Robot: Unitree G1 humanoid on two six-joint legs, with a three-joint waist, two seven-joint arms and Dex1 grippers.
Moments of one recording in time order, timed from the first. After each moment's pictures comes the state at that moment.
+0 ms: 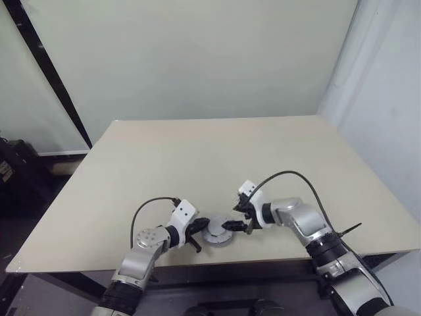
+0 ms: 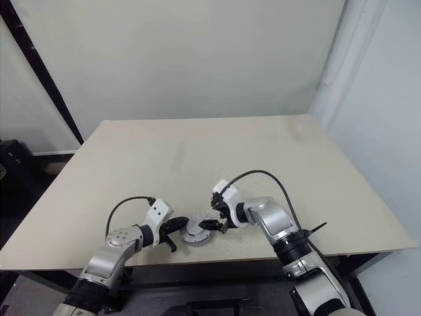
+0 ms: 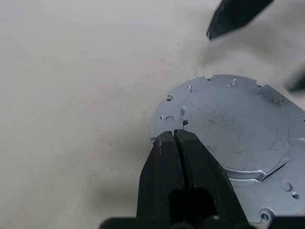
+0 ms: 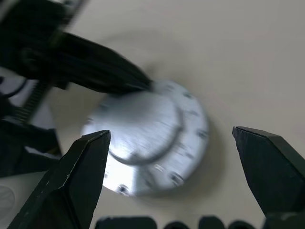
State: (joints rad) left arm -0.14 0.37 -0.16 0.13 -0.10 0.31 -0.70; right arm -0.55 -0.23 0.39 0.24 0.12 0.69 0.89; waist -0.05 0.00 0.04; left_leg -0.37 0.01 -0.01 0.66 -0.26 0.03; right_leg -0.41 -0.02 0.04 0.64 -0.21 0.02
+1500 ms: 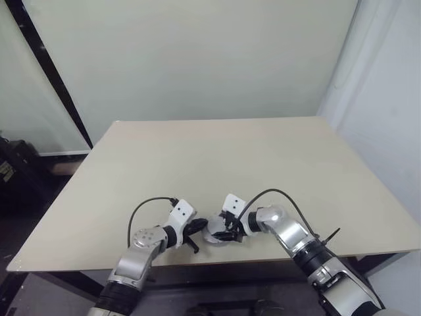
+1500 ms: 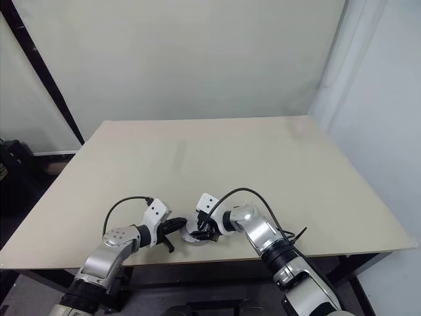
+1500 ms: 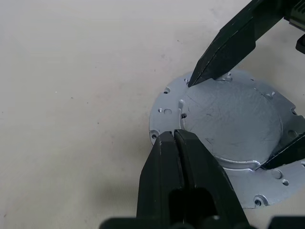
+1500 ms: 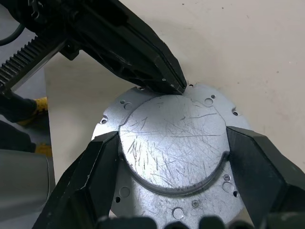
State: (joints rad) left arm -0.13 0.39 -0.15 0.10 -0.12 0.34 -0.71; right arm -0.53 -0.18 0.50 0.39 -0.04 0.36 0.87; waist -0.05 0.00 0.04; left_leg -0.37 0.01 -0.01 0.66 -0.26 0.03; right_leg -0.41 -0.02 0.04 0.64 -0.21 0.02
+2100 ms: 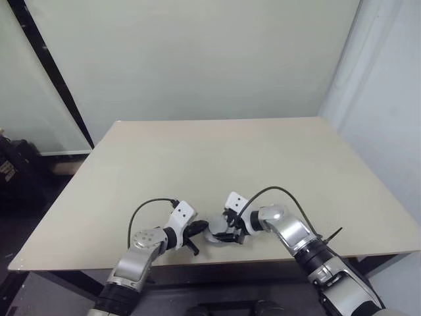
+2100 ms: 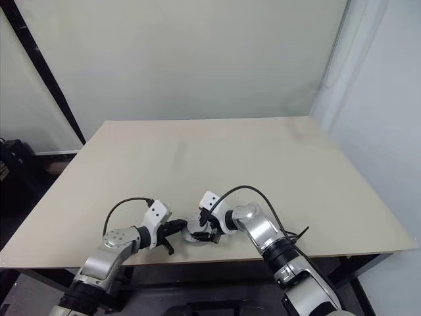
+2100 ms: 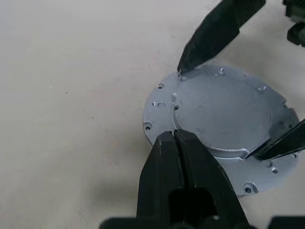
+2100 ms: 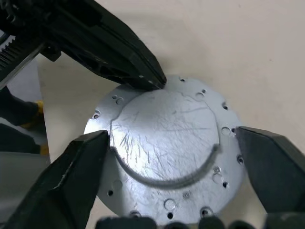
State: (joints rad) left arm -0.12 0.40 -0.16 0.08 -0.12 0.36 -0.72; right arm -0.53 -0.17 0.46 0.37 -0.02 0.46 0.89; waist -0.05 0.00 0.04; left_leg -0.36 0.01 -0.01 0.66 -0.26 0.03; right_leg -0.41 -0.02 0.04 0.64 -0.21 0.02
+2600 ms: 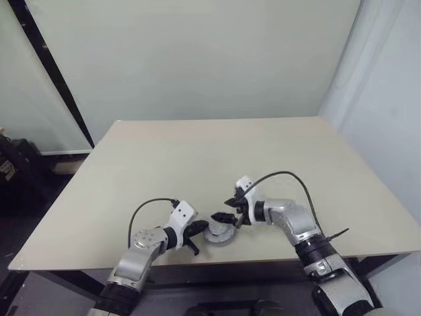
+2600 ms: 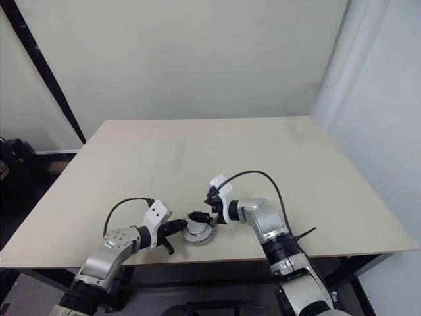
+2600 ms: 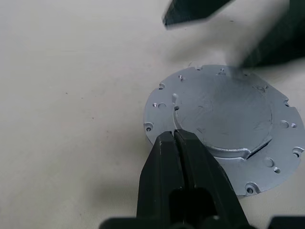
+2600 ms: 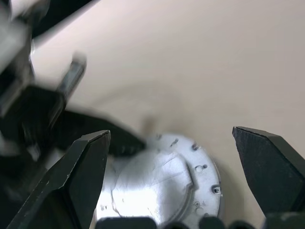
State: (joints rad) left arm -0.13 0.40 -0.17 0.09 -0.12 0.35 -0.72; right arm -0.59 -0.09 0.14 0.36 0.22 0.80 0.78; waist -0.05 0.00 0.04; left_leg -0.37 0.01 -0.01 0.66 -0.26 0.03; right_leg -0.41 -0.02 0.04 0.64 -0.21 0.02
